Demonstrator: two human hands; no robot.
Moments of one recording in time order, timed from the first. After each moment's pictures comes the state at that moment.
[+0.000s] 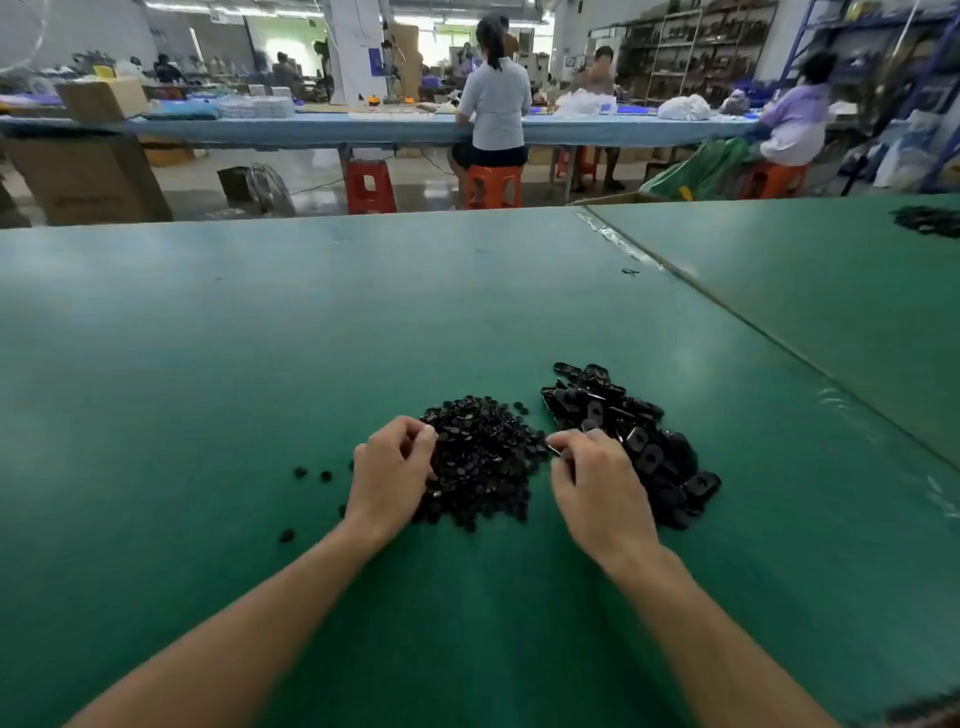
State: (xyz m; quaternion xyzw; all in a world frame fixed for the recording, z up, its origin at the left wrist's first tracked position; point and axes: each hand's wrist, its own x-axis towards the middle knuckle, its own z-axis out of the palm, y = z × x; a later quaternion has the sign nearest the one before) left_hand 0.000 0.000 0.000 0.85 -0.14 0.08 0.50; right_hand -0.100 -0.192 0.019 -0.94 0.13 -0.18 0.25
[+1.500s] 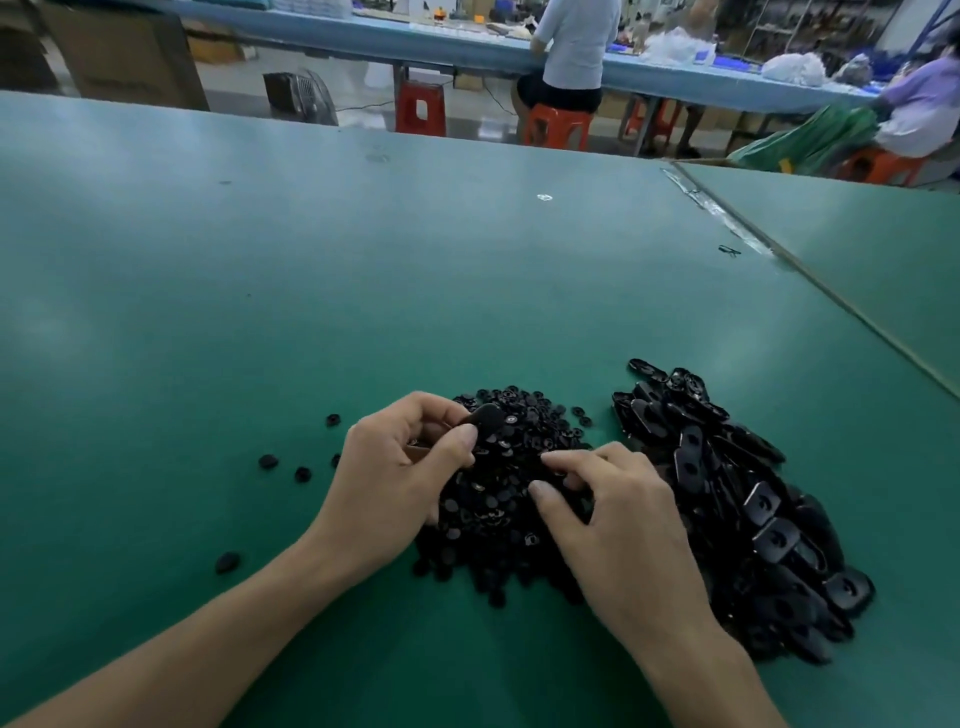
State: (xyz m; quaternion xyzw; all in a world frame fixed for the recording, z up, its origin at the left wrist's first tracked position) left_hand 0.013 -0.001 -0.002 0.74 -0.14 0.02 0.66; right_hand -0.057 -0.182 0.003 -0.95 0.04 -0.18 0.26
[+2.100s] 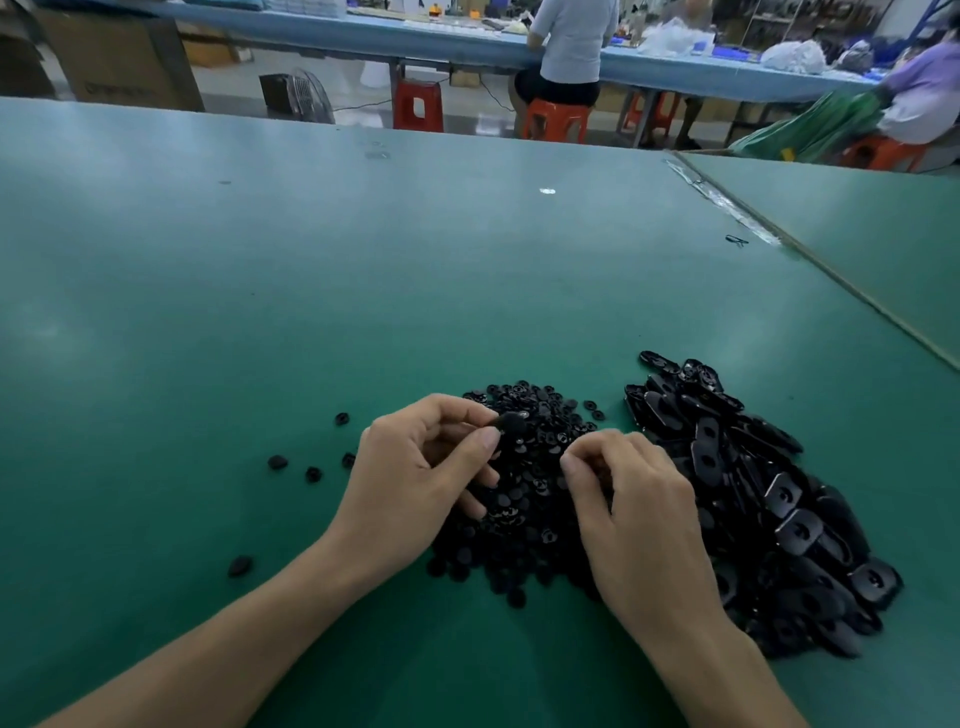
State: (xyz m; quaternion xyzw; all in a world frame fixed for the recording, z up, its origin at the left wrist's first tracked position) left_hand 0.011 -0.001 -0.006 0.70 -0.16 -0.03 0.70; right_hand -0.053 -0.176 -0.004 -0.93 0.05 -0.23 0.29
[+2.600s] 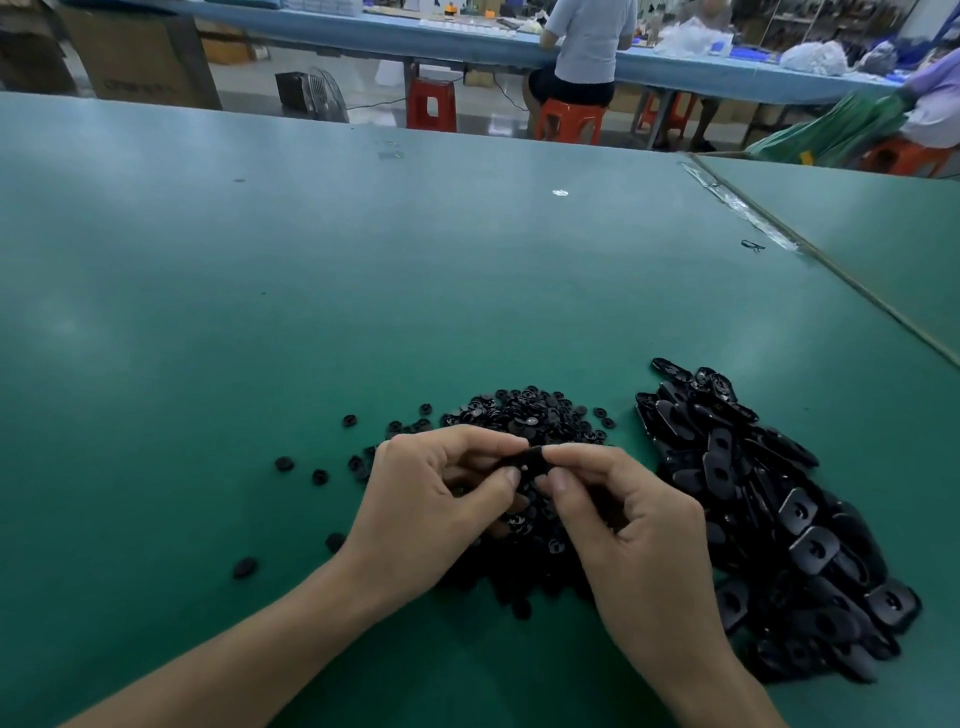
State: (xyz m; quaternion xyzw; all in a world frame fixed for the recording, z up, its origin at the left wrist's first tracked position) left_hand -0.001 -0.004 -0.001 0.71 -0.16 -0.05 0.69; right_hand -0.061 -0.160 0.007 -0.83 0.00 -0.23 0.51
